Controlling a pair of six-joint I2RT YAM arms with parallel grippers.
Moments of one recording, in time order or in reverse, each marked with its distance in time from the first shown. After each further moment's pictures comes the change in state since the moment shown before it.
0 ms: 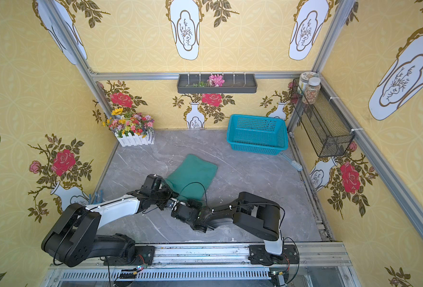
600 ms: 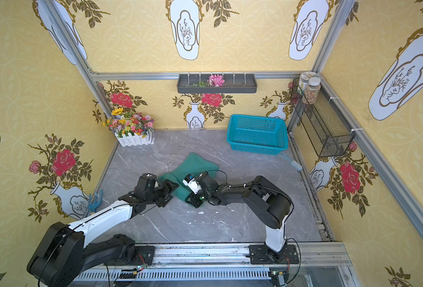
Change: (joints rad) left arm 0.001 -0.167 -0.025 0.000 -0.035 0.030; right arm -0.399 0.002 -0.039 0.135 -0.974 0.345
